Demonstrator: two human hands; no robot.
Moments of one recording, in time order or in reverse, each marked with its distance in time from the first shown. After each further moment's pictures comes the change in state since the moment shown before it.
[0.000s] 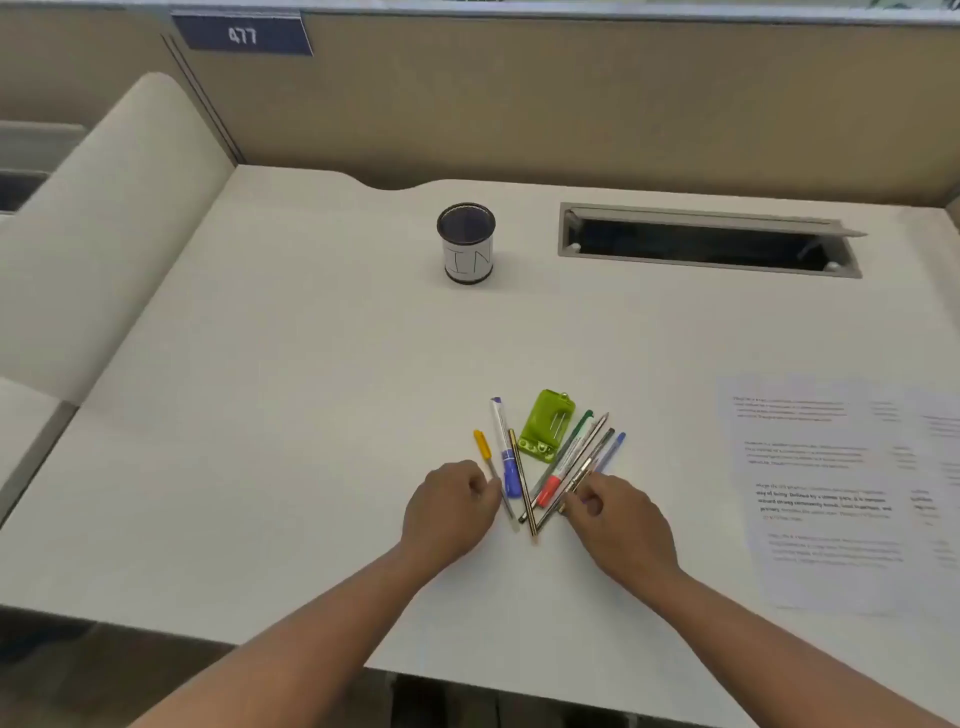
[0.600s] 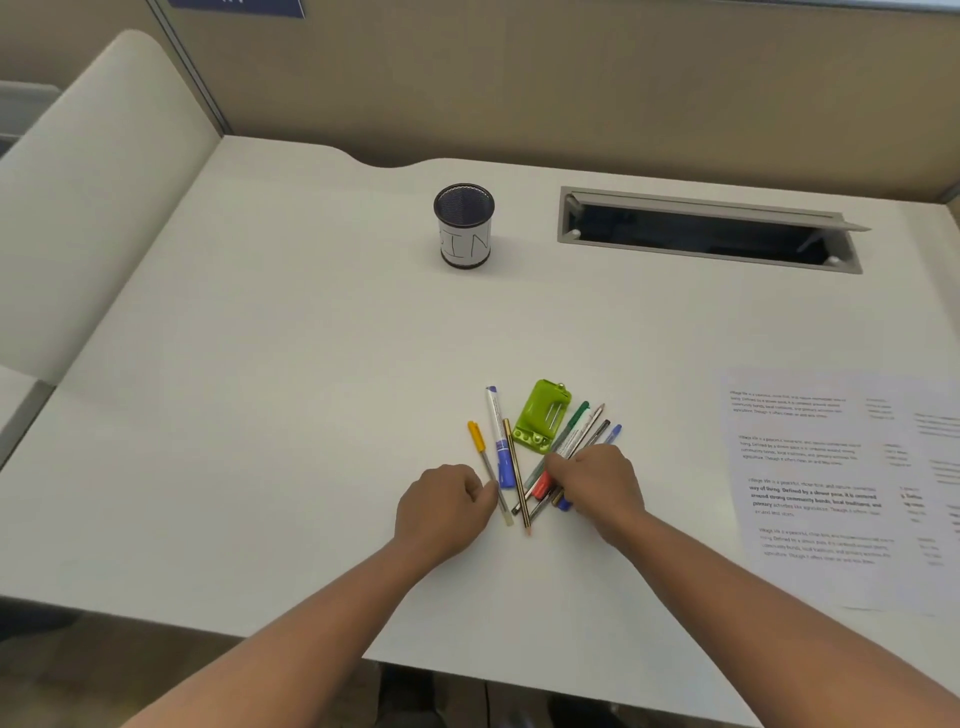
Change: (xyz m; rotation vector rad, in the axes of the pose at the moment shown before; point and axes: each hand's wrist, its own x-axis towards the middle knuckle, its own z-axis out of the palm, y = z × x) left_hand -0.001 -0.001 0.004 0.092 -0.077 -0.098; right_hand 0.048 -0.025 0.002 0.263 -0.144 0.434
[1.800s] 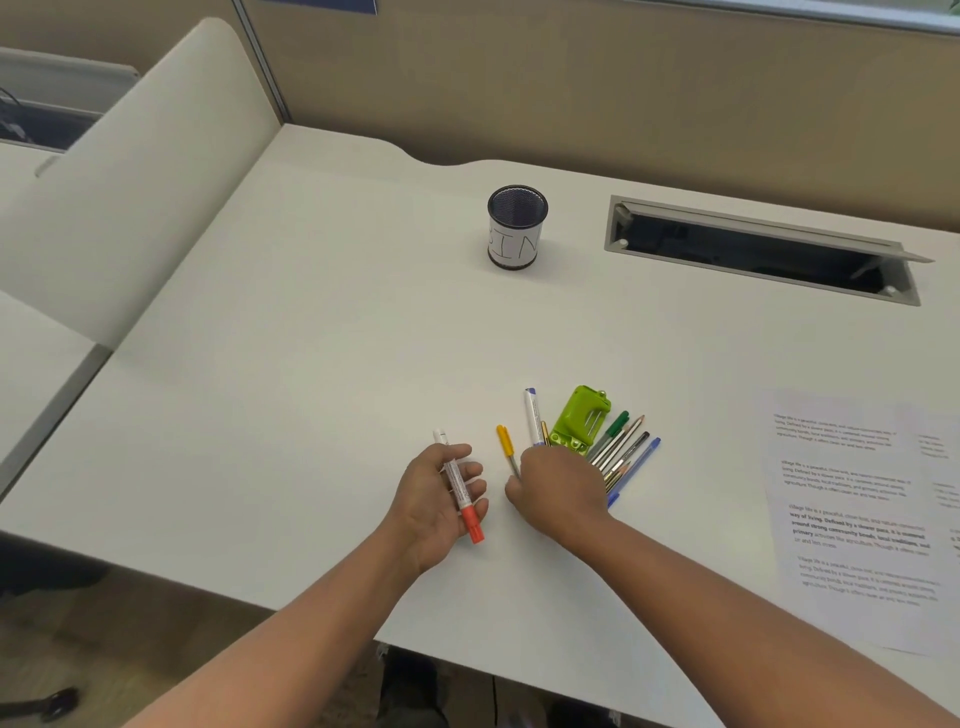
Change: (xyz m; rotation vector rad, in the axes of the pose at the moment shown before) left_hand -0.015 -0.019 -0.046 -1.615 -0.205 -0.585; right_hand -0.030 -0.053 0.058 -0.731 0.004 -0.520
